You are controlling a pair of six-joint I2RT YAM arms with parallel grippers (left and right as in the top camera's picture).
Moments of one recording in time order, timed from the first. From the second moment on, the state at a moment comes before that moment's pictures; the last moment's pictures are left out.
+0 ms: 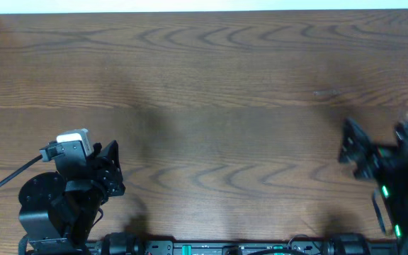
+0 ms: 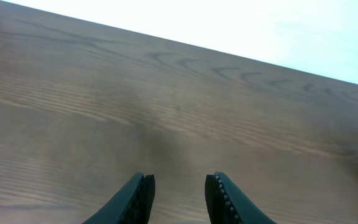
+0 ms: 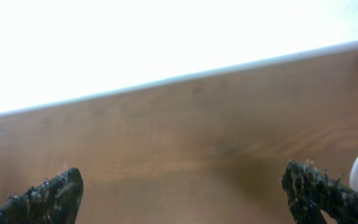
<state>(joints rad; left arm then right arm) 0.06 0.55 1.05 -0.98 0.14 -0.19 0.03 0.52 0.99 -0.75 0.02 0.21</state>
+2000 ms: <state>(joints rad) 0.06 0.55 1.05 -0.97 0.12 -0.14 0.02 0.01 0.01 0.17 -0.04 0.10</state>
